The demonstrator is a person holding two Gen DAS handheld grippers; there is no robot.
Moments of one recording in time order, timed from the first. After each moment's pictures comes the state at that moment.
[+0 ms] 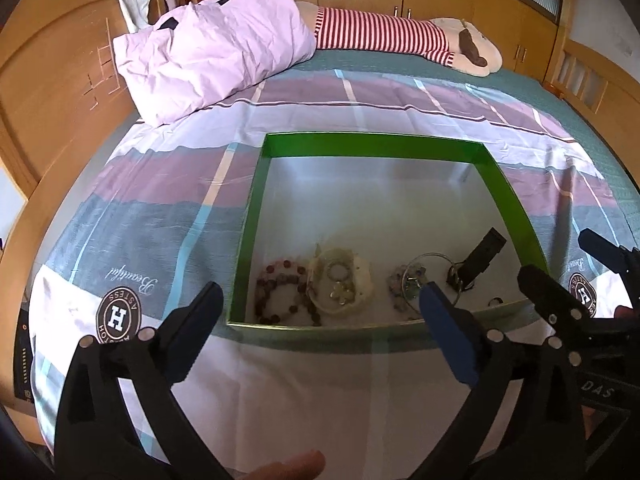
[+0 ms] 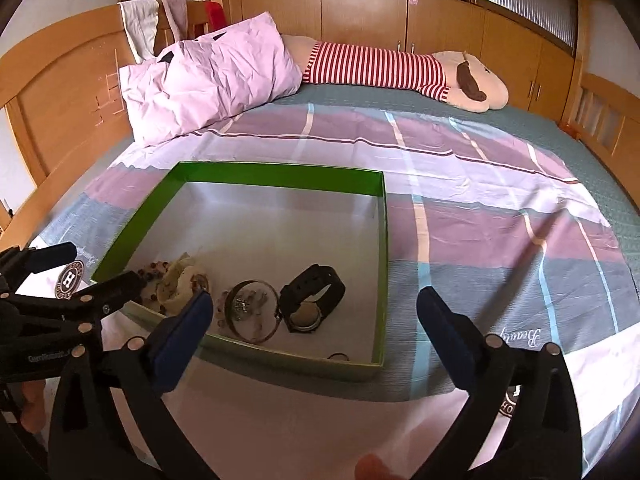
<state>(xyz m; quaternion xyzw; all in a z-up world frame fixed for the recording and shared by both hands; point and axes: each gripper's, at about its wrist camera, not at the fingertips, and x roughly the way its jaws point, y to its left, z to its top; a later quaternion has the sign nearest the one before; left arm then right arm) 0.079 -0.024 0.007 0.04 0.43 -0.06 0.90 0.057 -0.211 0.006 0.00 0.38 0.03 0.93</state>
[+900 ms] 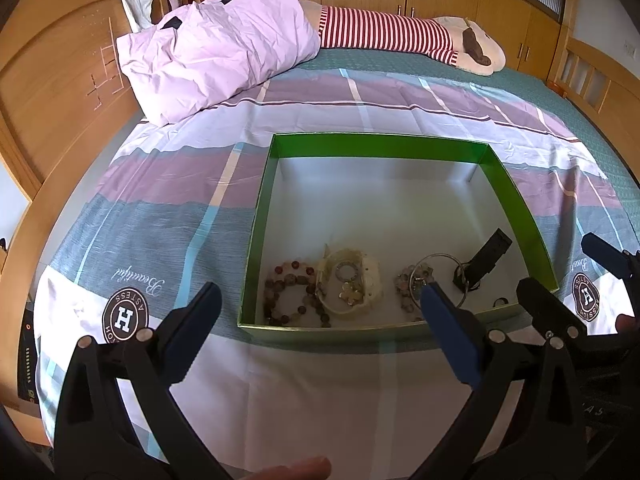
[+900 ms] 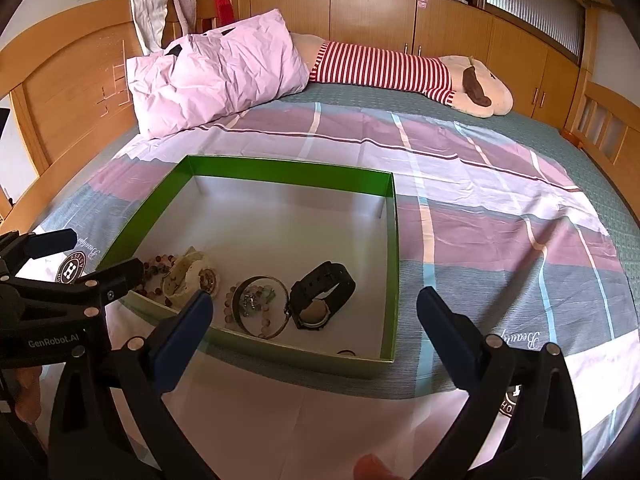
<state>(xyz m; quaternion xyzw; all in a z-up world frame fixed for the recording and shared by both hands) 0.082 -0.020 0.008 0.04 0.44 -0.05 0.90 0.055 -0.203 0.008 -0.01 0.38 0.03 0.92</state>
